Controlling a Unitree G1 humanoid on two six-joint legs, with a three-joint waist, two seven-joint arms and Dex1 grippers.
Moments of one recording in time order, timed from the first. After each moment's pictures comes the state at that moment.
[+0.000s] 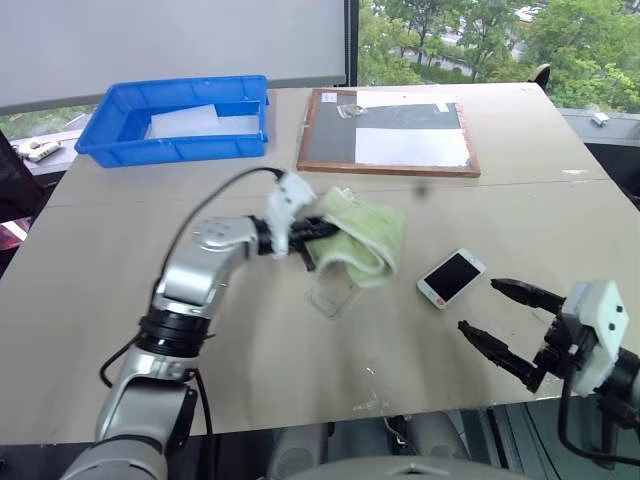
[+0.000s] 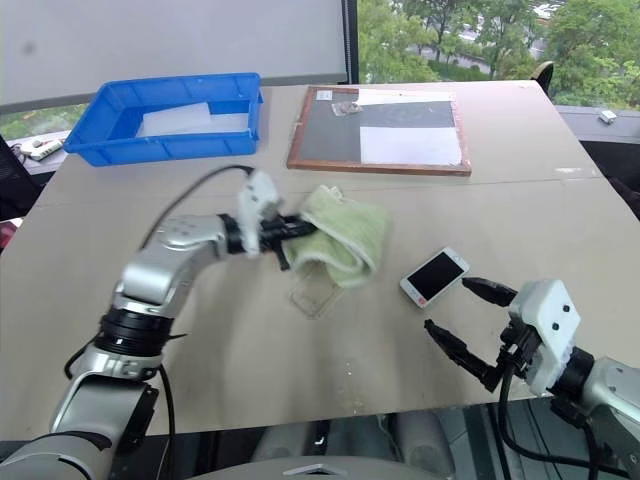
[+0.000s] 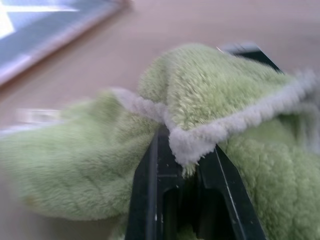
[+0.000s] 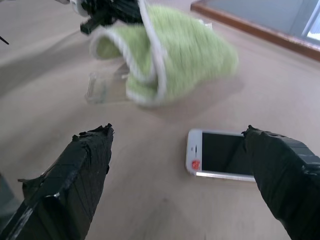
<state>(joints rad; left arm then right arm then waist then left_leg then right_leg) -0.56 0.59 -0.03 -0.02 -0.34 0.50 -0.85 0.42 -0.68 -0.40 -0.91 0.71 0.59 0.67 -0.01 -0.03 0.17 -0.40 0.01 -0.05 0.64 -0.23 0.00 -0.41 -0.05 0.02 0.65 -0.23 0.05</state>
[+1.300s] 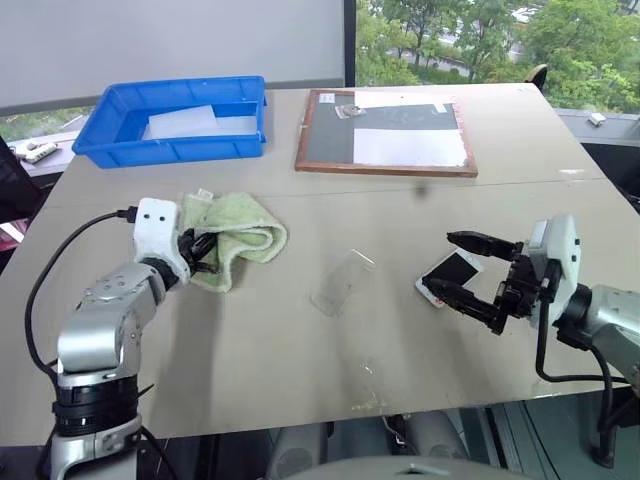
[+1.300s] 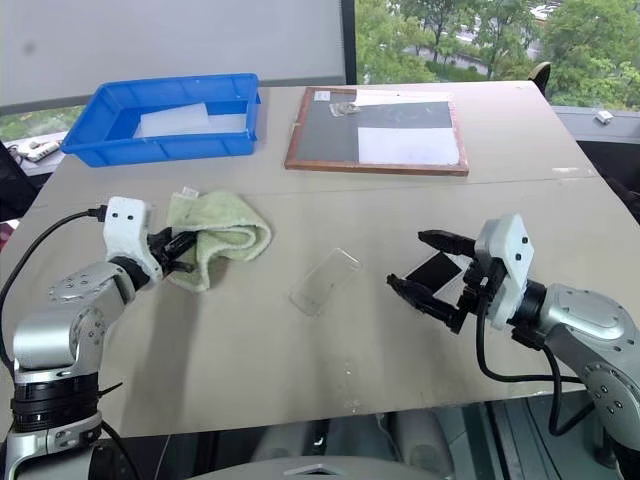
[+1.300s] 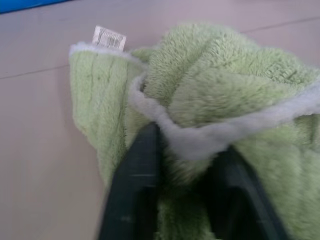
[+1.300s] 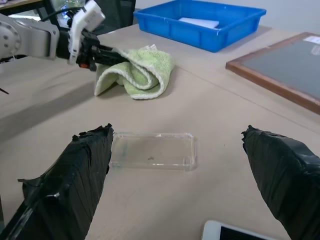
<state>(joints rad) -0.21 0.63 0.37 -0.21 -0.37 0.81 -0.41 0.00 -0.73 -0.21 -0.74 0.84 0.67 0.65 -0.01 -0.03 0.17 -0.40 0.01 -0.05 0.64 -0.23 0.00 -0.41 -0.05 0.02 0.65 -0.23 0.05</state>
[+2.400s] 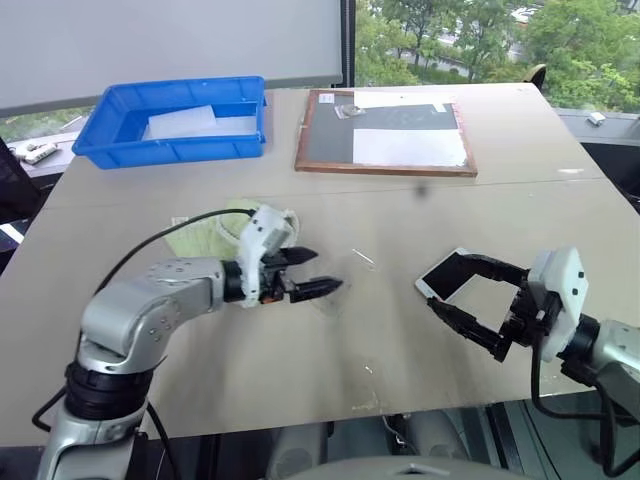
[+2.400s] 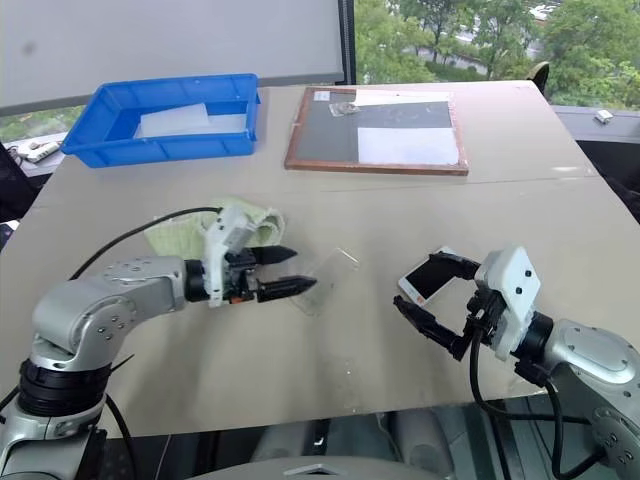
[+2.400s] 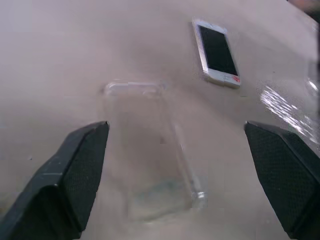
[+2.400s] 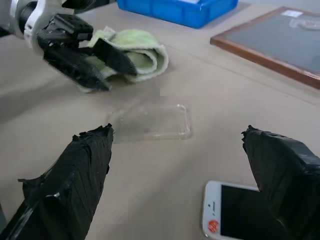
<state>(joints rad) -0.35 0.72 -0.01 -0.45 -0.74 1.08 -0.72 0.21 -0.73 -0.25 -0.89 0.80 0.65 0.54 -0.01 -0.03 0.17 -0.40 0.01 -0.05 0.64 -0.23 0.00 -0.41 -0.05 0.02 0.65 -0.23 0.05</state>
